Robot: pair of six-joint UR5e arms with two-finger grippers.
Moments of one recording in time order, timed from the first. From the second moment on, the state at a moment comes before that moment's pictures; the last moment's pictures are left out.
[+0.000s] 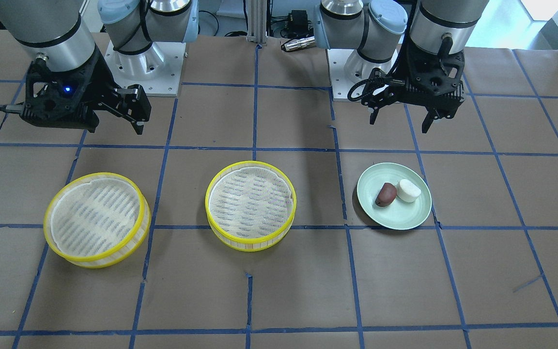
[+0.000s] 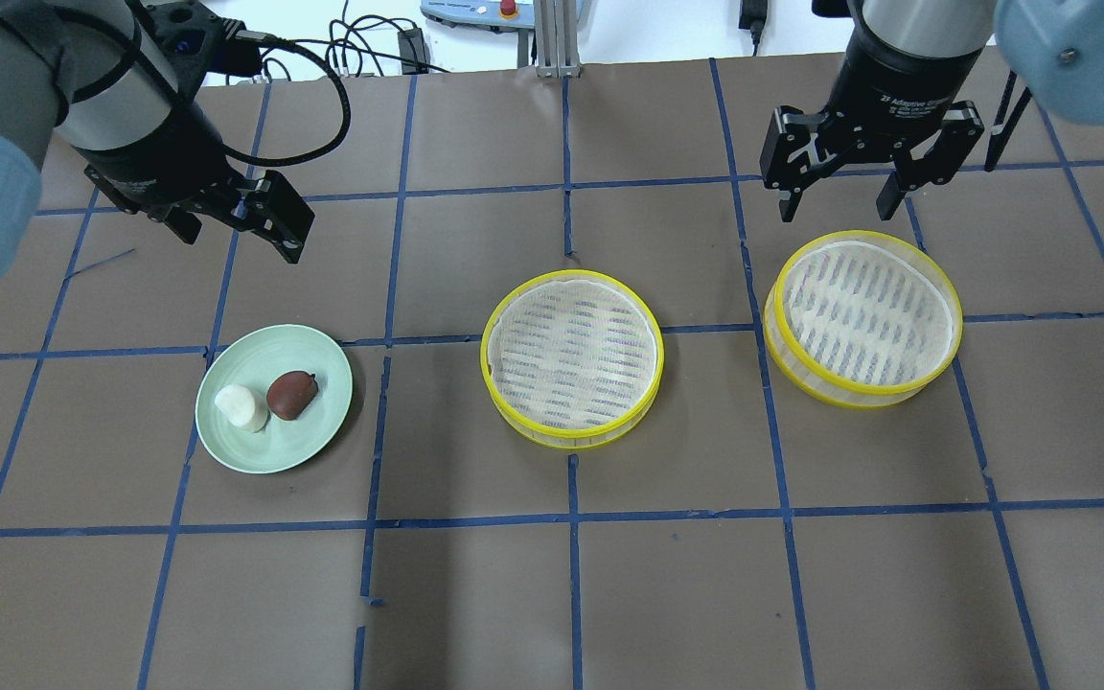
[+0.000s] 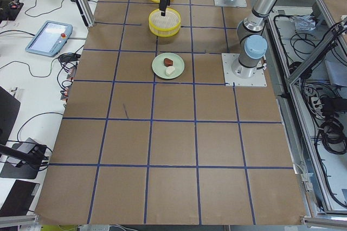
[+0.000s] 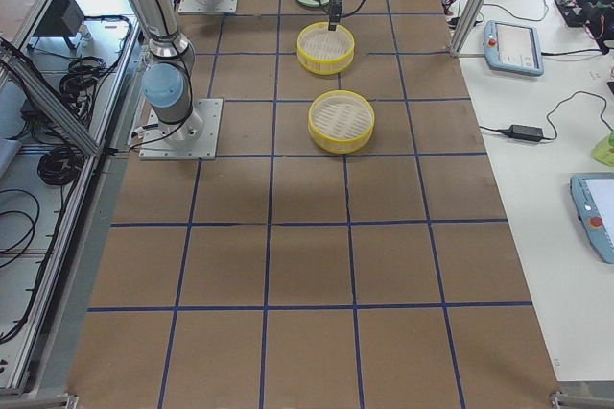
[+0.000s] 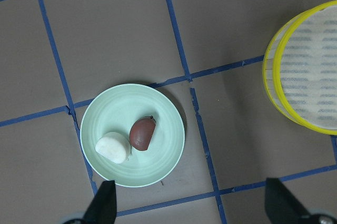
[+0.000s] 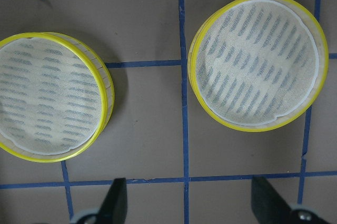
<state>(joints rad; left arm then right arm) -1.55 -1.51 -1.64 -1.49 1.61 0.25 1.59 -1.51 1.49 -1.49 -1.57 0.05</state>
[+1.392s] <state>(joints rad) -1.31 -1.63 -2.04 -1.01 1.67 0.55 1.23 -1.30 1.76 -1.92 -1.59 -0.42</state>
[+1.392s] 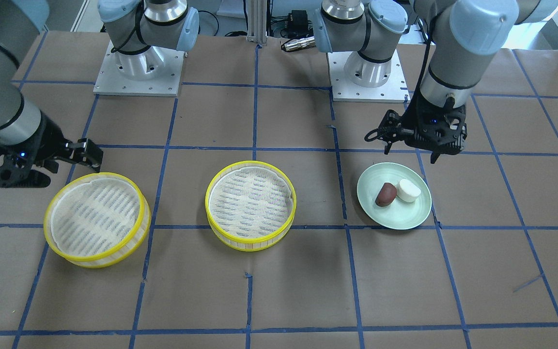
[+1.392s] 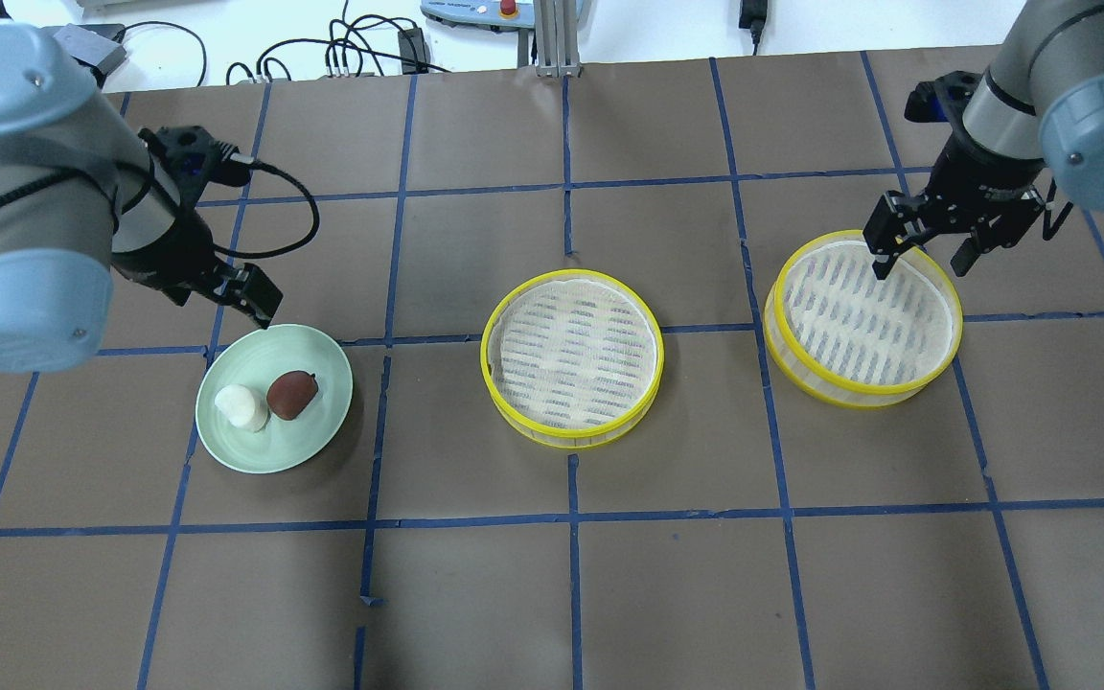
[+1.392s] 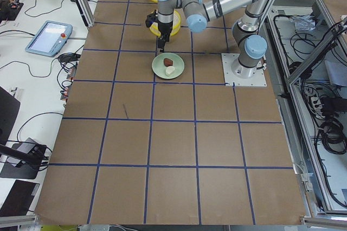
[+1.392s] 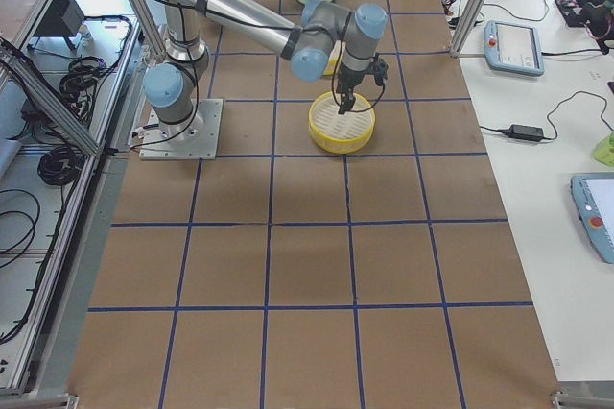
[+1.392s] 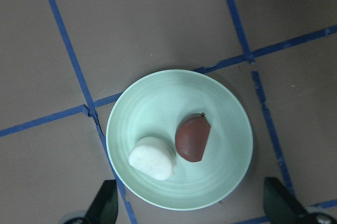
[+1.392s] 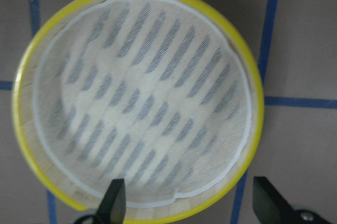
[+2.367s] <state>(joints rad) -1.27 -1.81 -2.10 -0.88 1.69 0.49 1.16 -1.18 1.83 -2.12 -1.59 -0.57</state>
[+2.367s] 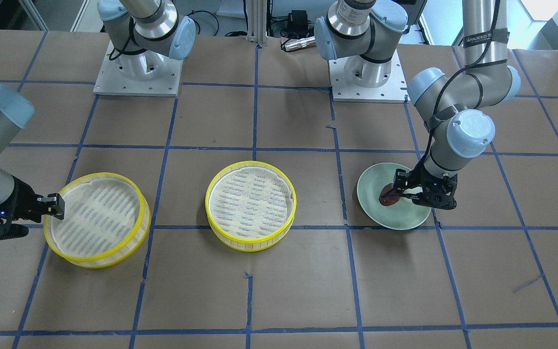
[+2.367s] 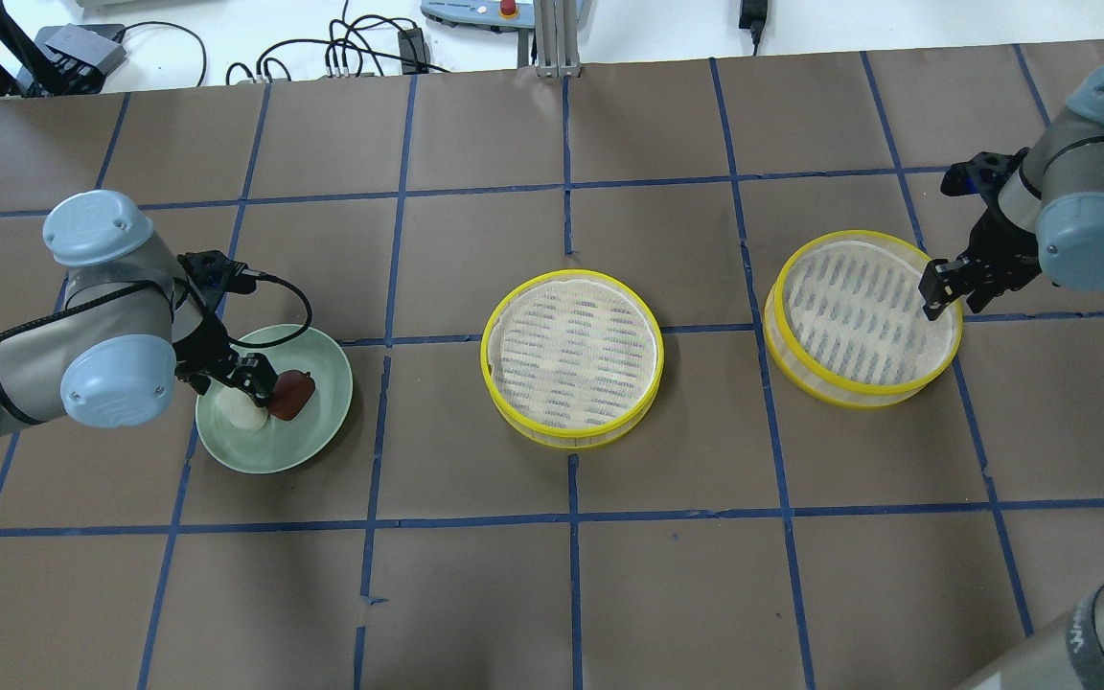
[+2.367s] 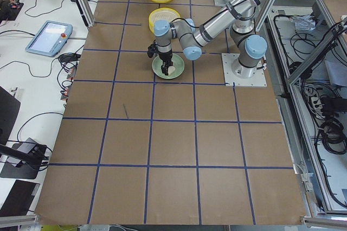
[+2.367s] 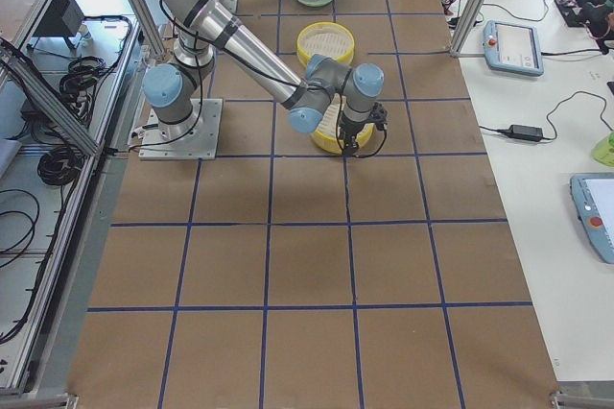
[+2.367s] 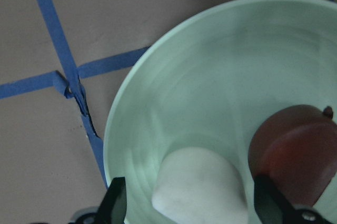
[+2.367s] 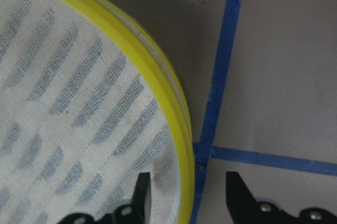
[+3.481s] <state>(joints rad) -1.44 -1.65 -1.96 -1.13 1.72 0.26 1.16 -1.24 1.74 -1.99 -1.59 -0.57</state>
